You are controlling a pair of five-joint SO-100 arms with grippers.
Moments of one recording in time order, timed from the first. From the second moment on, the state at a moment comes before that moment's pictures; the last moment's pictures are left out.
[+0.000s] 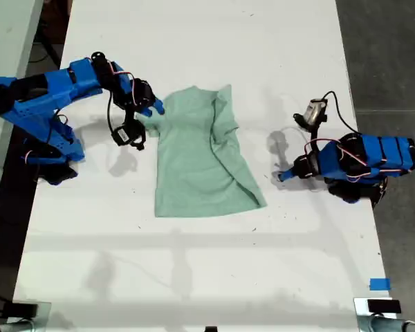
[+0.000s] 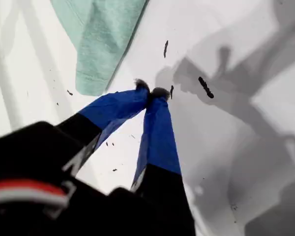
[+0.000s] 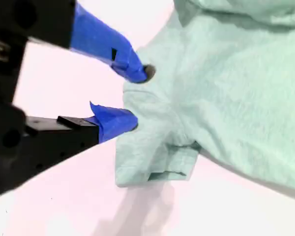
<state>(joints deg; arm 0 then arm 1) -35.6 112.1 111.8 69.7 21.5 0.9 200.2 173.6 80.2 -17.5</state>
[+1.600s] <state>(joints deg) -33.7 84.5 78.9 91.1 18.1 -1.4 200.2 173.6 80.2 -17.5</state>
